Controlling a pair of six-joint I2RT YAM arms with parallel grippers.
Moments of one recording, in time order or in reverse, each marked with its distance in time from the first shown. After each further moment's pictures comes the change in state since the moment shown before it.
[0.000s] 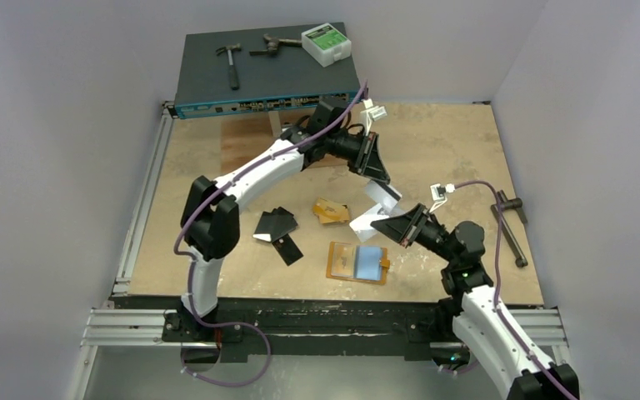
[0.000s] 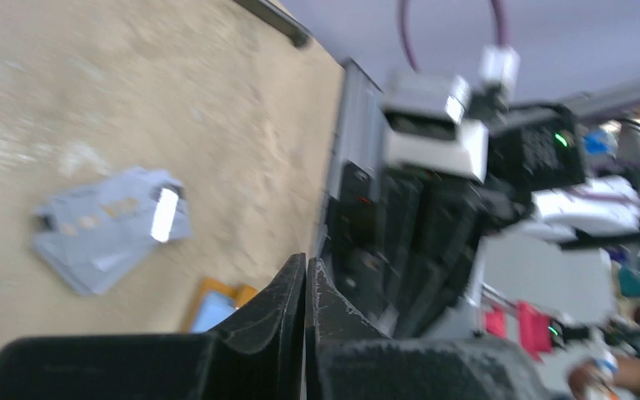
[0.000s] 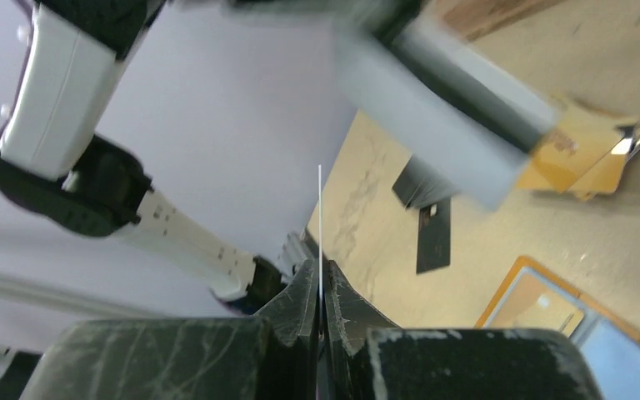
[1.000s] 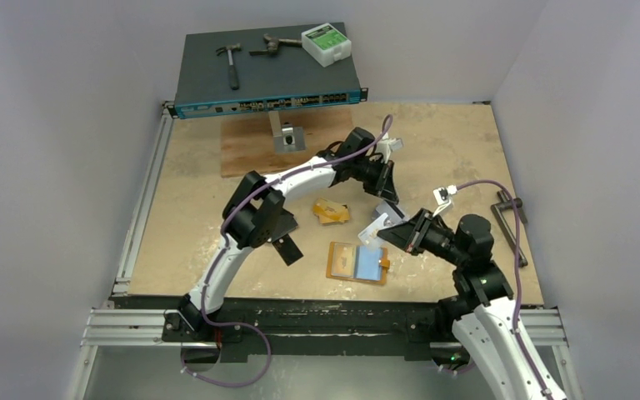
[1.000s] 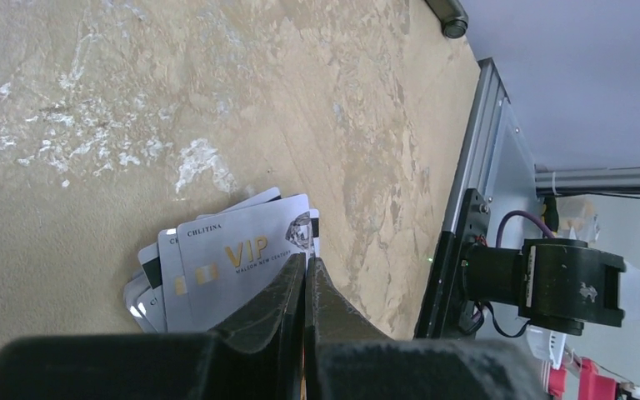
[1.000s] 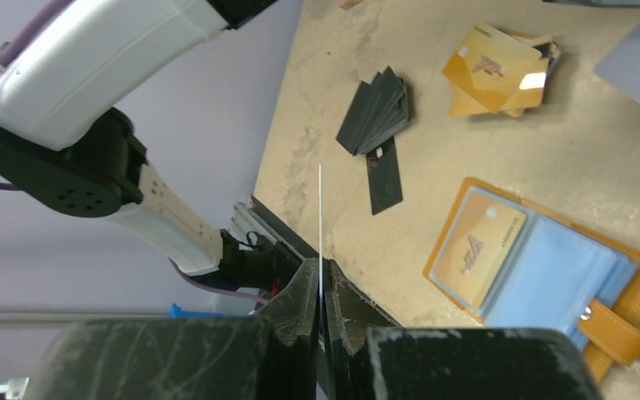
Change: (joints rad) left arm -0.078 0.372 0.132 0.096 -0.220 -0.004; right arm 0.011 -0.182 0.214 -0.702 0.055 -0.212
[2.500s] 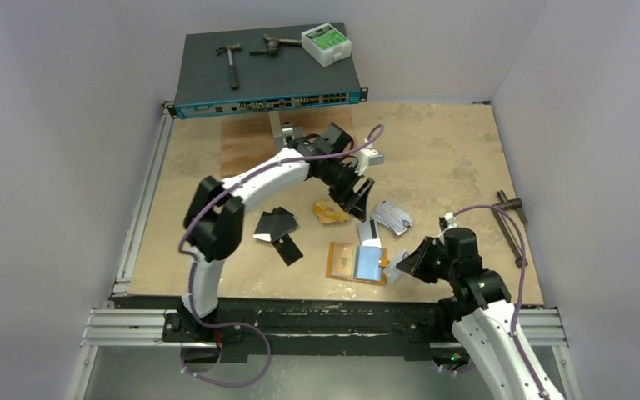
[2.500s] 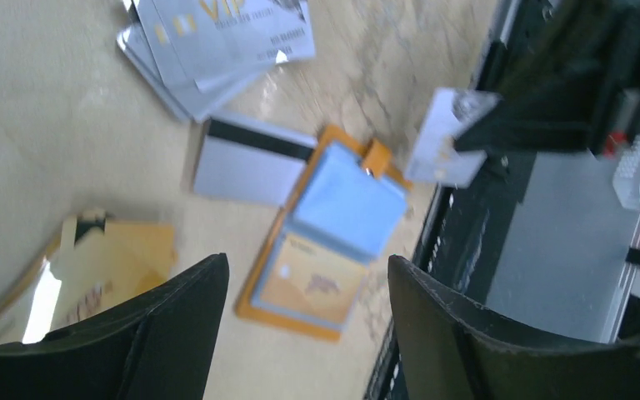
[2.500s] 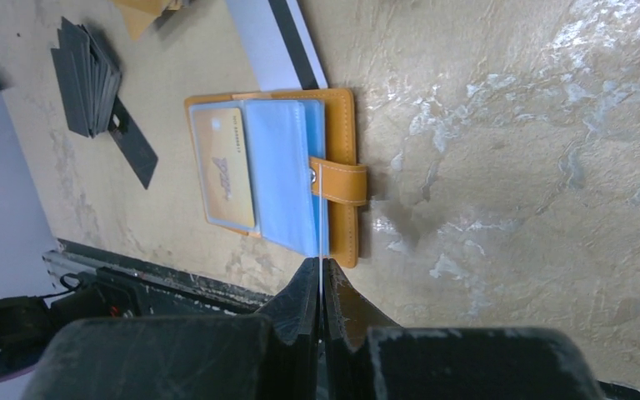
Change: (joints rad) left arm 0.025 -0.258 -0.140 -0.494 -0.065 0.489; right arm 0.000 -0.035 -0.036 -0.573 0.361 -0.149
